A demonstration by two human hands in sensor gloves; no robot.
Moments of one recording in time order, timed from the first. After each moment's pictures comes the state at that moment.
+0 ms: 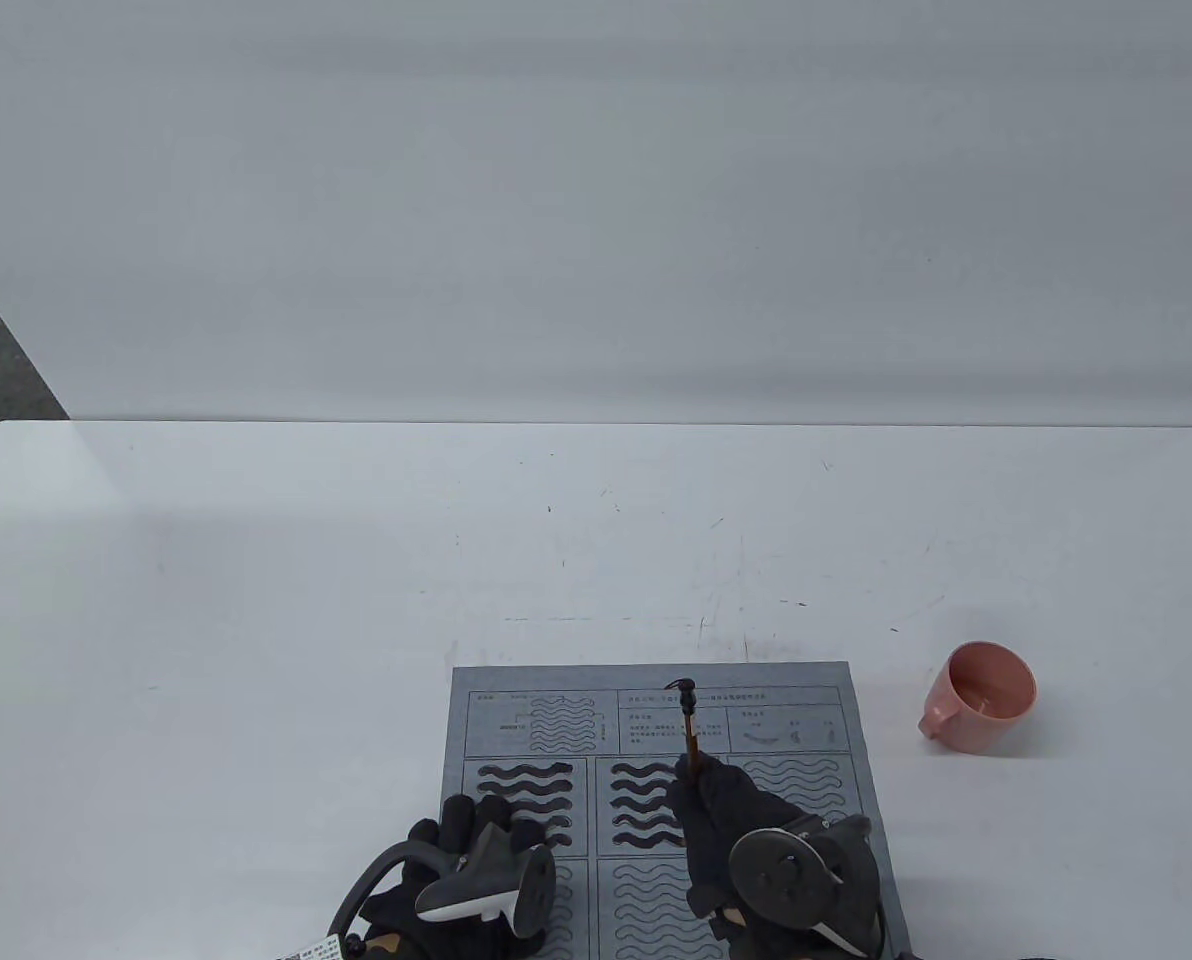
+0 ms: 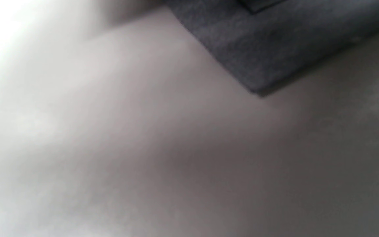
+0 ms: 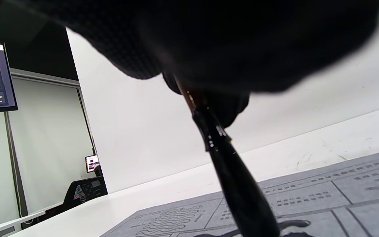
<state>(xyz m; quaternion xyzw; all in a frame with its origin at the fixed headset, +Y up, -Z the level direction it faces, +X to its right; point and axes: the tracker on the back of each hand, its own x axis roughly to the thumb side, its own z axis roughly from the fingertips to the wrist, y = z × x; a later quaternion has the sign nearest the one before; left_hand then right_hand) -0.136 -0.797 -0.237 -0.36 -0.16 -0.17 0.90 0.112 -0.702 -0.242 0.17 -0.21 0.94 0.23</state>
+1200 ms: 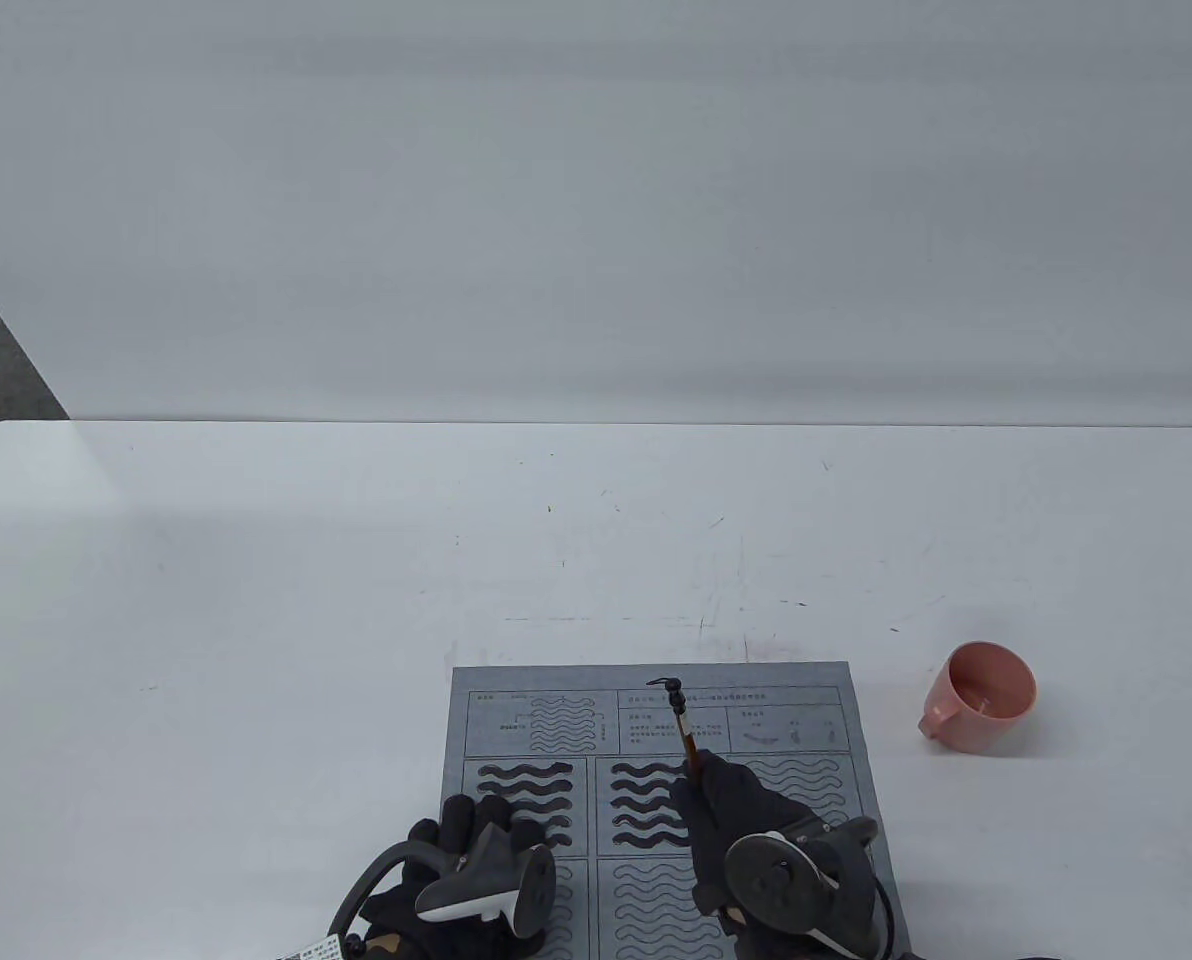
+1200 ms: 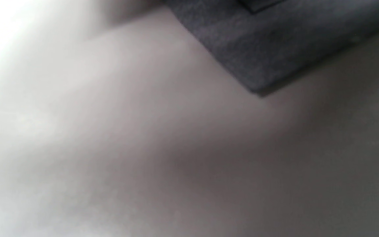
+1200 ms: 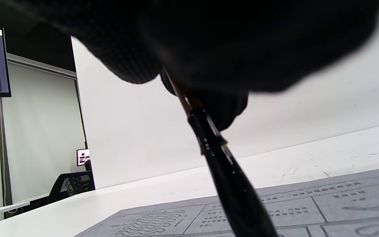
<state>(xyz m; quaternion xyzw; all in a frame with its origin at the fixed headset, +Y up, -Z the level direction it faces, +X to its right) -0.136 -0.797 -0.237 -0.36 -0.16 -0.17 0.90 0.113 -0.699 -0.239 0.16 -0.22 0.94 0.19</state>
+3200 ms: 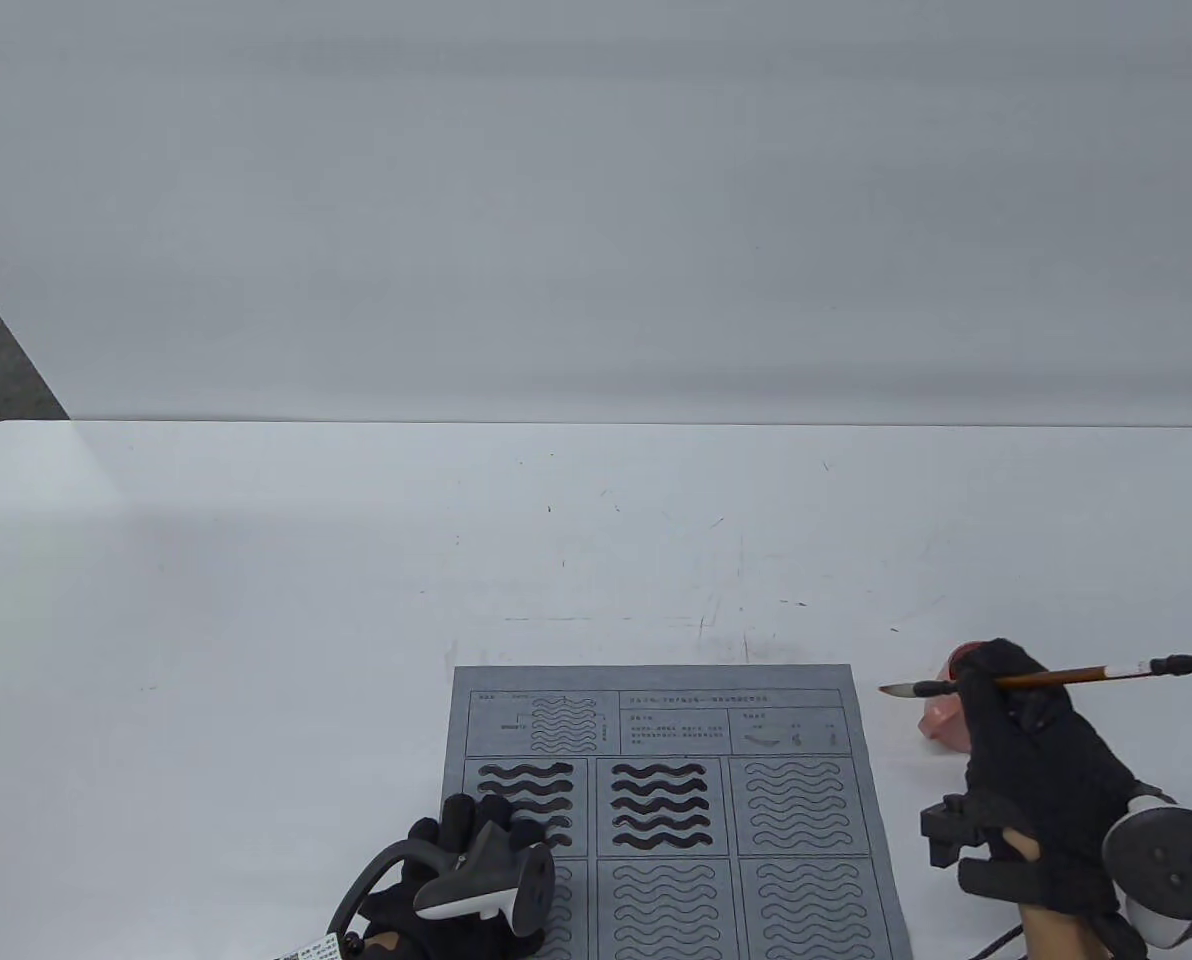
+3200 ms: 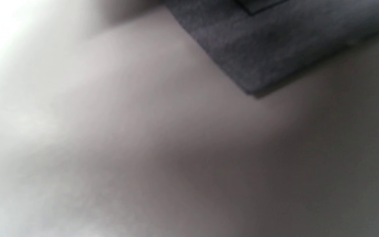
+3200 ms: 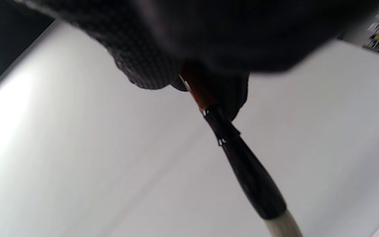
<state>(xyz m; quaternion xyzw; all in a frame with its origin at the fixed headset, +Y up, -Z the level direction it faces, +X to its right) -0.137 -0.797 -0.238 -0.36 -0.16 -0.16 0.90 0.316 -0.610 -0.238 -0.02 -0.41 0.82 0.41</state>
